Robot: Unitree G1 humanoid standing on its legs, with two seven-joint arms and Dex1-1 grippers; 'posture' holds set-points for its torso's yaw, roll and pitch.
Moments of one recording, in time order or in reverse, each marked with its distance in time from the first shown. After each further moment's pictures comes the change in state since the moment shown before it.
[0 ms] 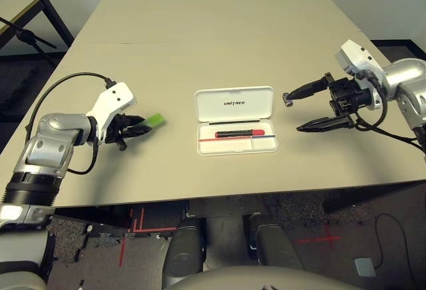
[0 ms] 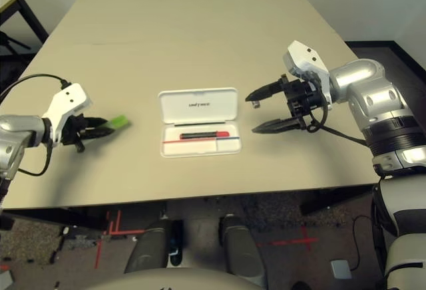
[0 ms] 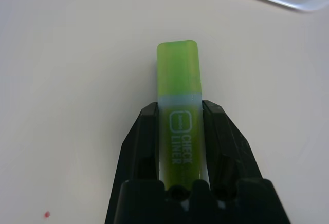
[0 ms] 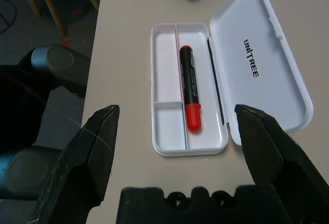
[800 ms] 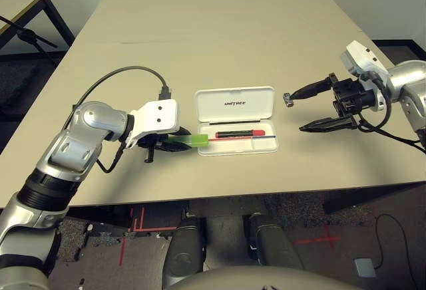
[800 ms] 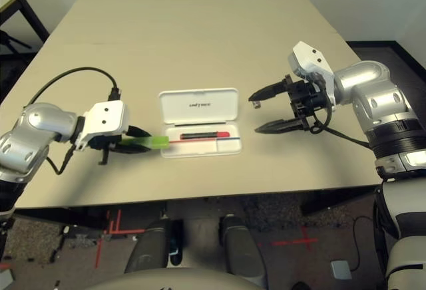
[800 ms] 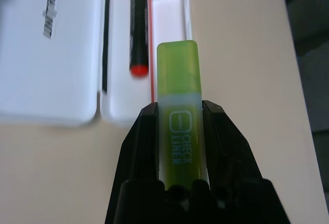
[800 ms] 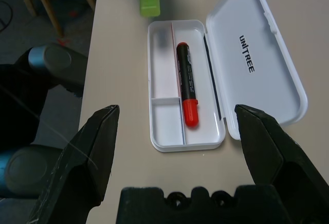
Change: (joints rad) left arm -0.198 -0.176 -0.214 -0.217 0.007 0.006 -0.080; right arm 0.034 -0.037 -0.029 -0.019 0.017 -0.002 0.000
